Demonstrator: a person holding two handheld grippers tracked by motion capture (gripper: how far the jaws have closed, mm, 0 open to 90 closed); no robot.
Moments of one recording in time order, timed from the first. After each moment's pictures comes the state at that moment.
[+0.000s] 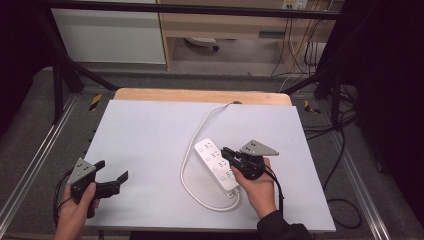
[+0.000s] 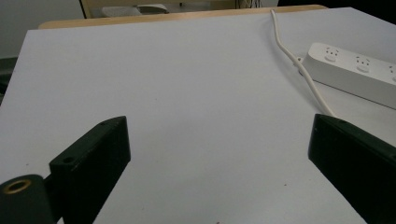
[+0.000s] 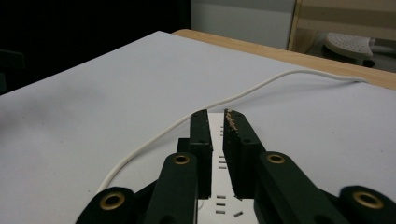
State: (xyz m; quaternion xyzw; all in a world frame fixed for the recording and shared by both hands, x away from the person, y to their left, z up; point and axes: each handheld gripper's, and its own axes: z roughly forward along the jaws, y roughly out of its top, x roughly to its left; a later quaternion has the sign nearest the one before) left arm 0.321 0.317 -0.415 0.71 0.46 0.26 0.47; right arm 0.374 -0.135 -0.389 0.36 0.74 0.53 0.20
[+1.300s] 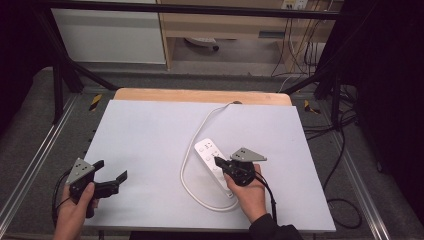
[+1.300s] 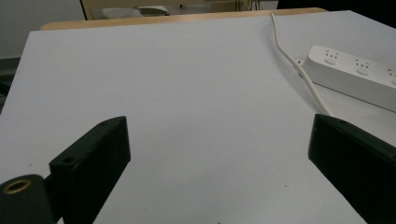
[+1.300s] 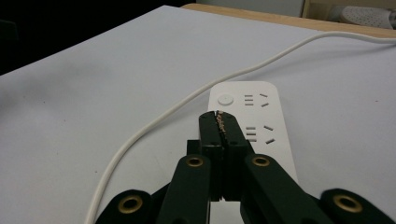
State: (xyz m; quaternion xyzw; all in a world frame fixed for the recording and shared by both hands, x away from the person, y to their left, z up) left arm 0.320 0.318 -0.414 0.70 0.47 0.26 0.47; right arm 0.372 -0.117 -0.418 0.38 0.76 0.51 0.17
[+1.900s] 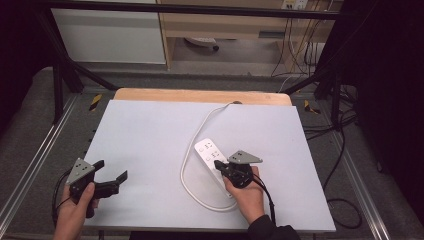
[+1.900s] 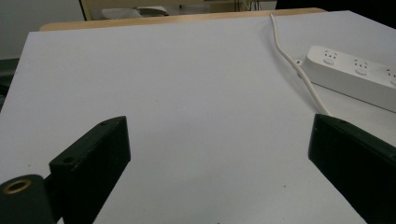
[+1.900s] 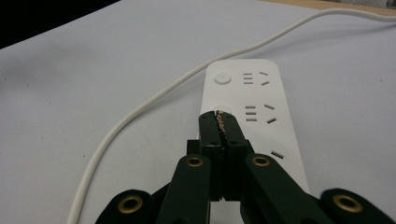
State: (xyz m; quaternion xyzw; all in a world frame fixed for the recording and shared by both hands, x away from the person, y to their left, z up) left arm 0.320 0.318 -0.413 0.70 0.46 0.26 0.47; right arm 0.372 -0.113 -0.431 0.39 0.77 0.48 0.17
